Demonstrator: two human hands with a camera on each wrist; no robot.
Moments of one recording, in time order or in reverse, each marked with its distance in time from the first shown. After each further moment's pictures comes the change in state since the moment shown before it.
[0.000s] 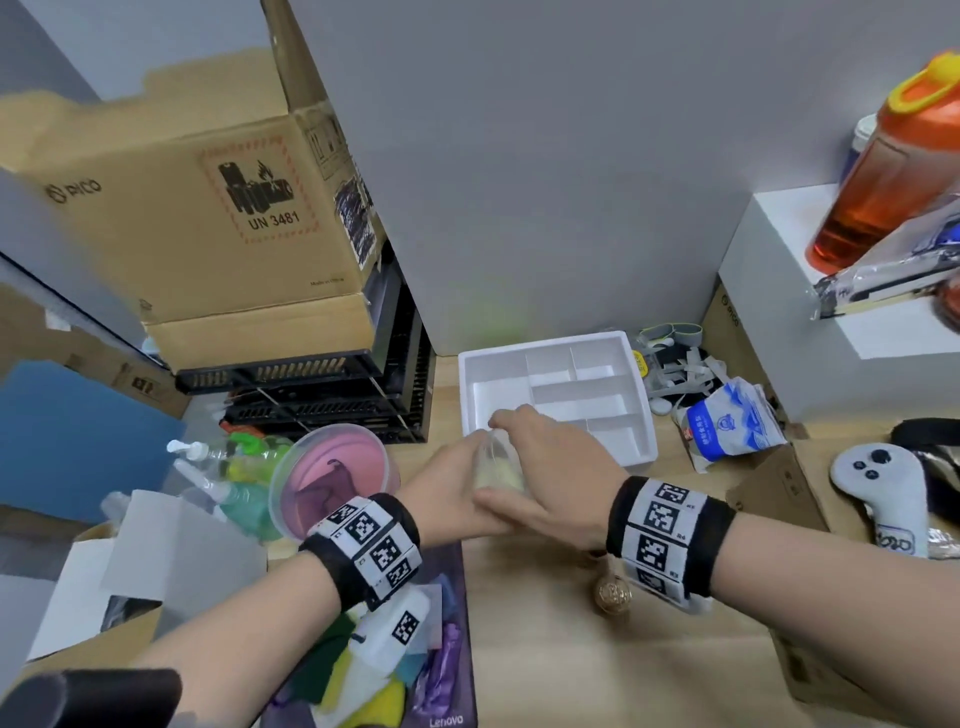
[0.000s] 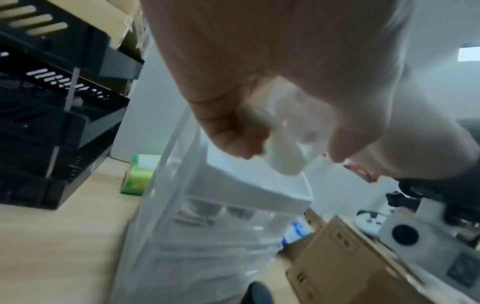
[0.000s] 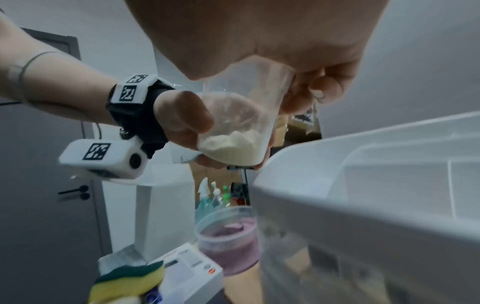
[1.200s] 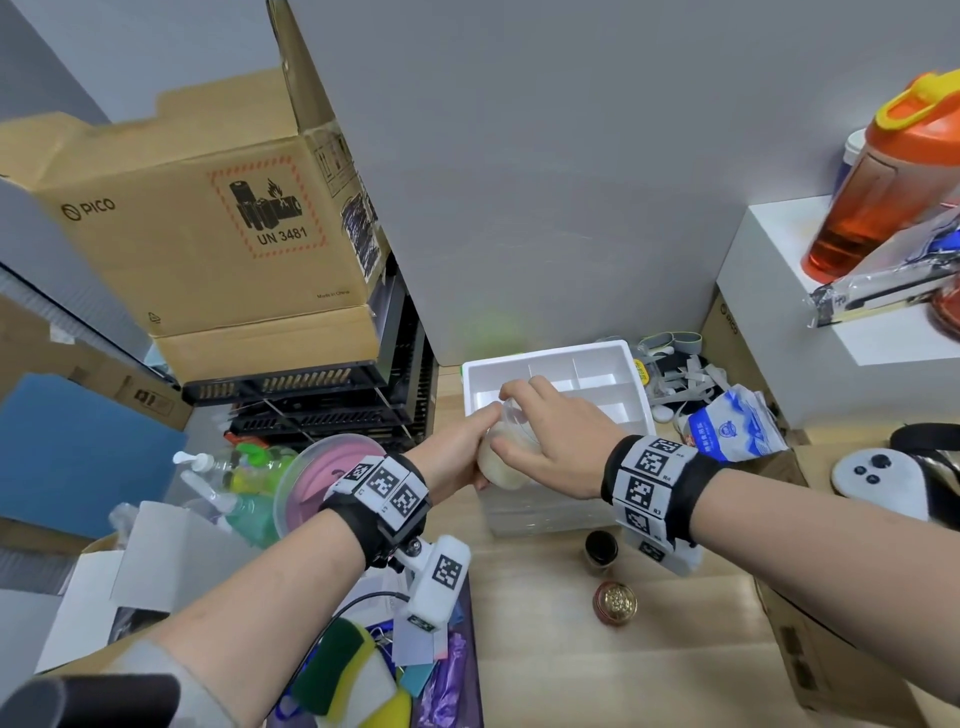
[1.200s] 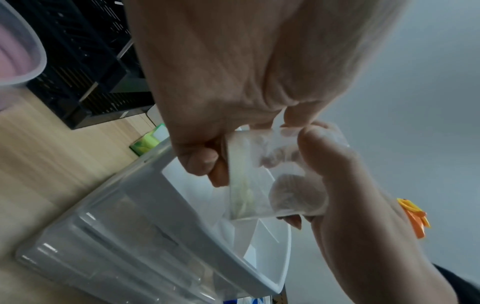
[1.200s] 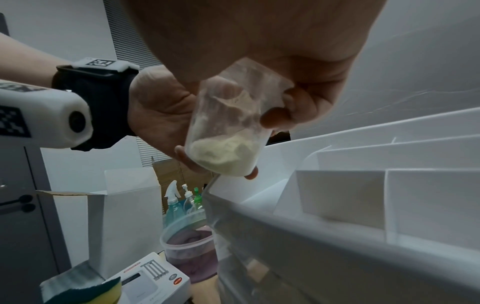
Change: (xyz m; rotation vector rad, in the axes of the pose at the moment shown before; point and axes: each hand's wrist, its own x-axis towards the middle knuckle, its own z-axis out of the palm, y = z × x) left_hand 0.040 0.016 -0.017 -0.579 -0.116 -0.294; right_hand 0.034 0.025 -0.006 0.001 0.020 0.099
